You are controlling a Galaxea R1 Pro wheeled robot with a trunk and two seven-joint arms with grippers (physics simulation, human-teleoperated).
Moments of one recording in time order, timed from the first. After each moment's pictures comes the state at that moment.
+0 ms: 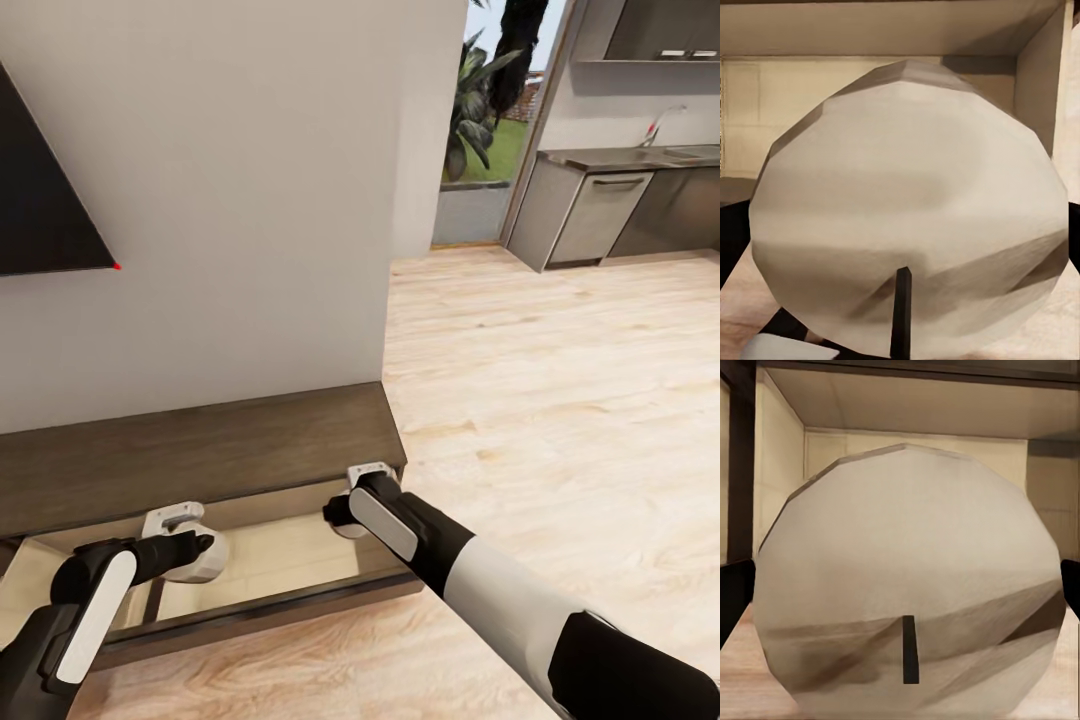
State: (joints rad) left arm -0.33 0.21 0.07 -1.47 0.49 0.98 0.22; right arm -0.93 0.17 0.91 -0.77 -1.07 0.69 -0.63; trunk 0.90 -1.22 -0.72
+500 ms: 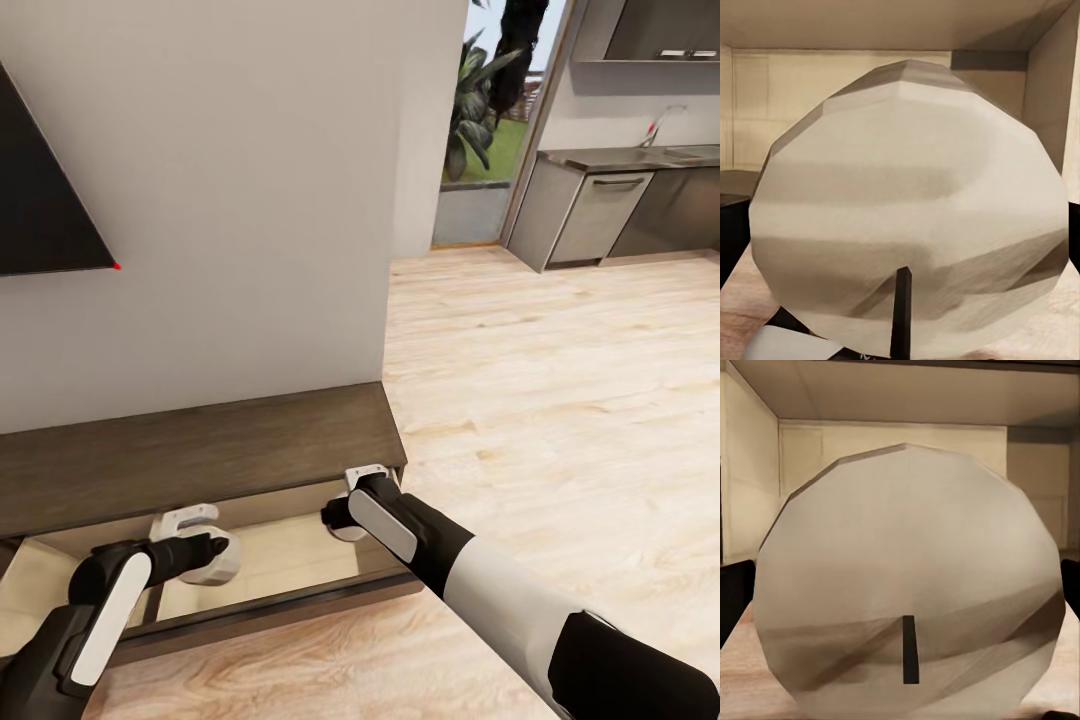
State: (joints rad) left arm -0.33 0.19 0.03 -1.46 0.49 0.98 0.21; right arm -0.93 0.17 0.92 -0.76 -1.08 0.69 -0.60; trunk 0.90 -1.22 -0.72
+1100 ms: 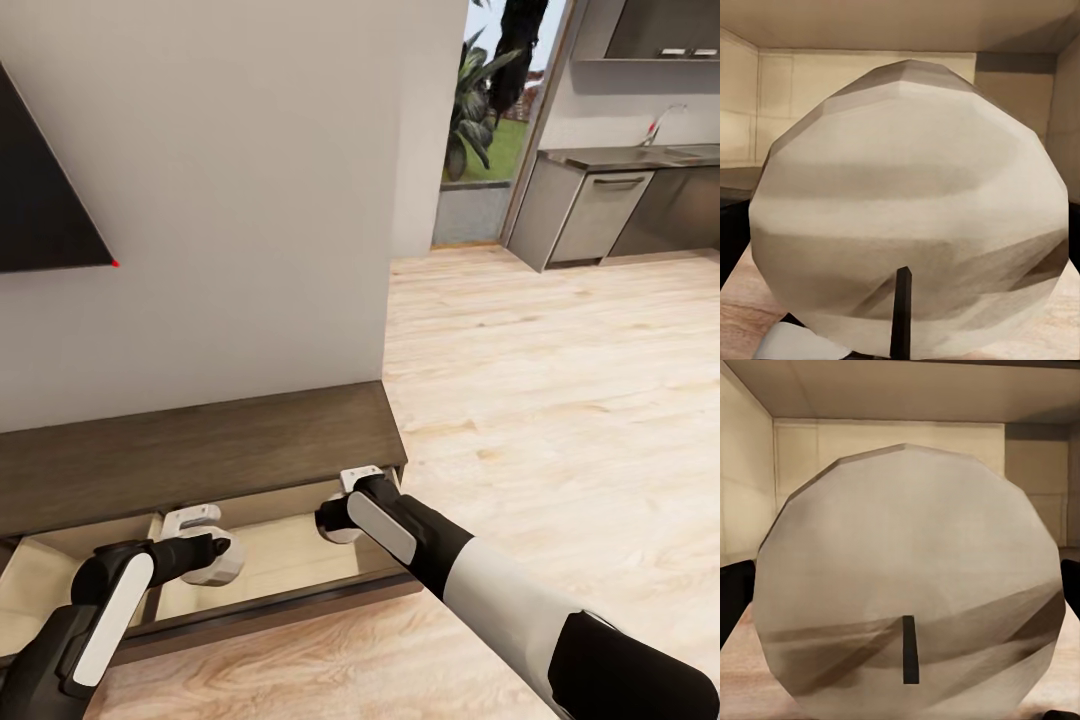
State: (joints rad) left arm -0.33 0.18 0.02 -1.46 0.49 0.98 0.21; right arm -0.93 0.17 0.94 -0.77 -1.08 0.68 -0.54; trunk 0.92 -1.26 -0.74
